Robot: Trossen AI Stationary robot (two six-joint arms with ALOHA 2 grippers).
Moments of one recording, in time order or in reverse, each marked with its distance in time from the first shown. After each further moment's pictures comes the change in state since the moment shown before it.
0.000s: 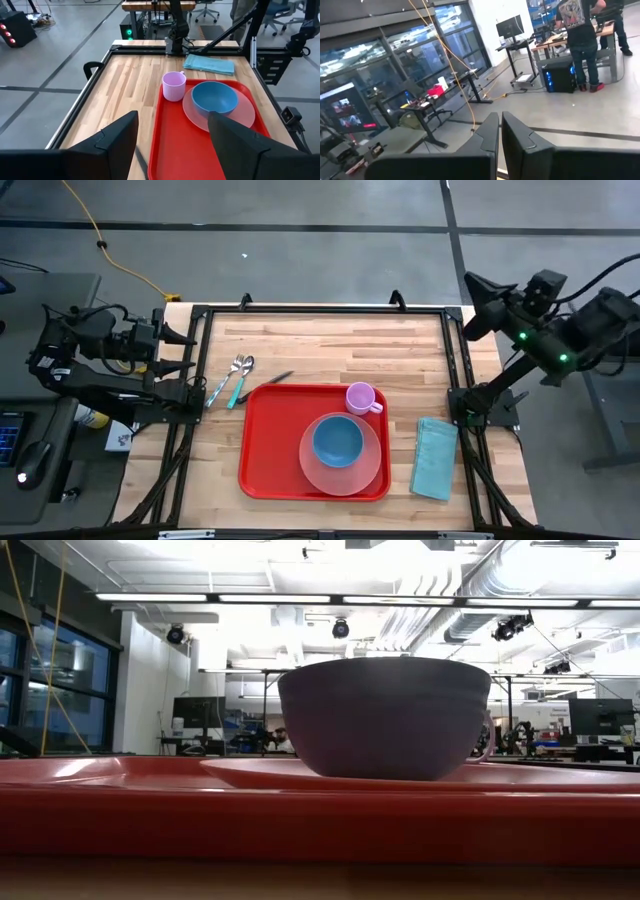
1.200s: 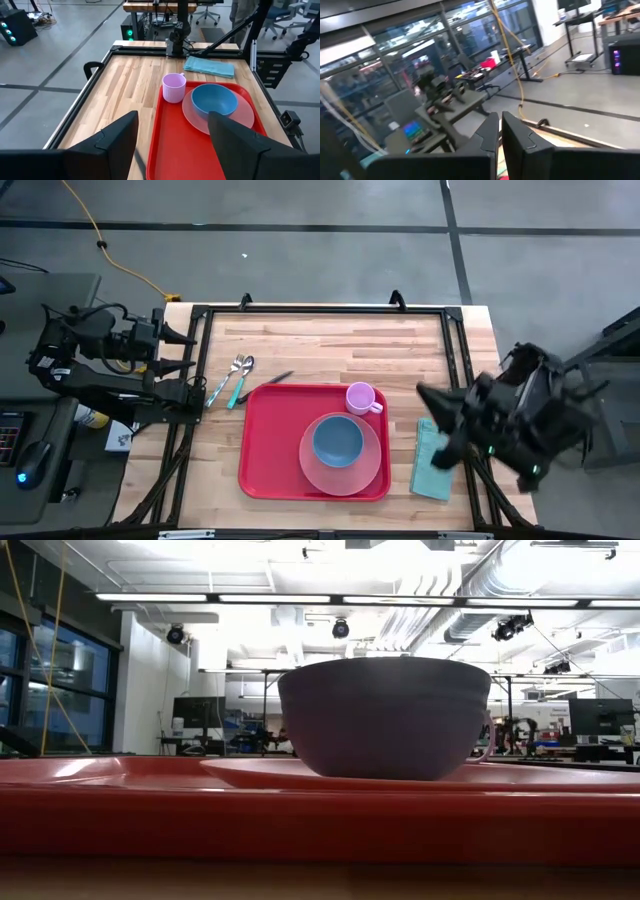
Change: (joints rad) left arm 0.000 0.000 0.000 0.008 -0.004 -0.018; right arm 0.305 0.336 -0.002 0.323 -0.001 0.042
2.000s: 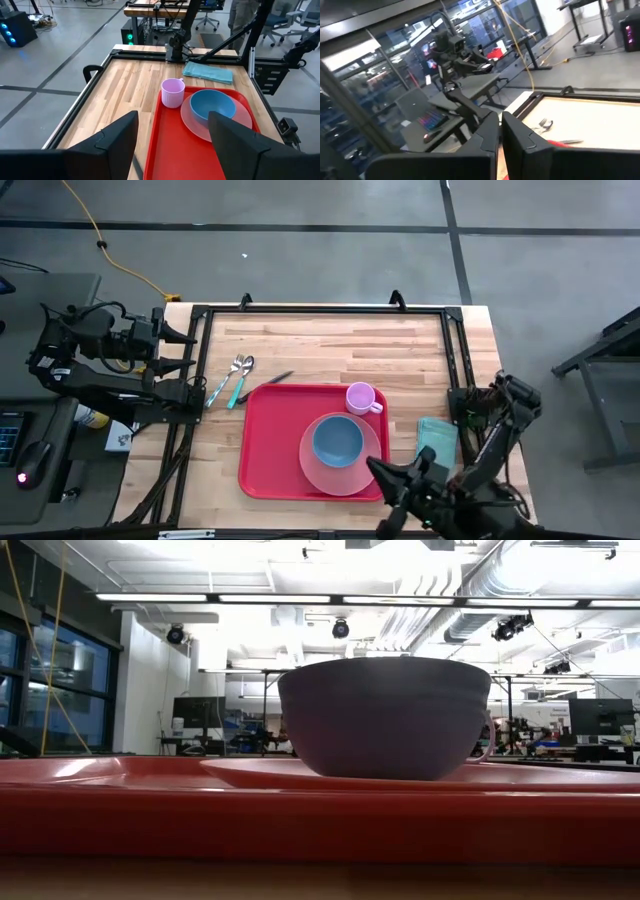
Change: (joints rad) left arm 0.000 0.000 0.000 0.024 0.000 -0.019; right arm -0.005 0.332 0.000 -0.007 0.000 0.445
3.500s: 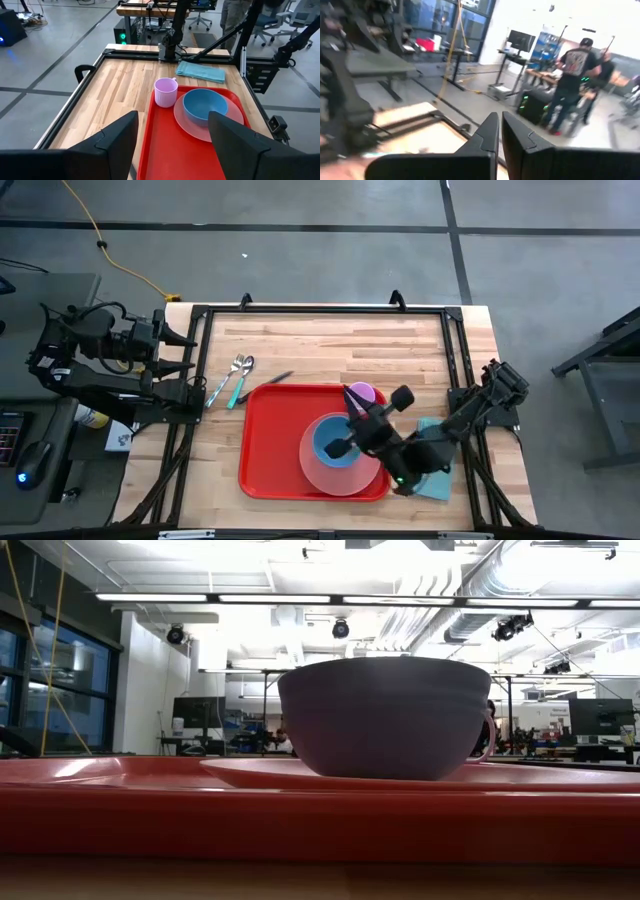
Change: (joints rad) left arm 0.000 0.000 0.000 -0.001 0.039 -0.005; right arm -0.302 -0.027 0.001 0.009 0.000 -0.799
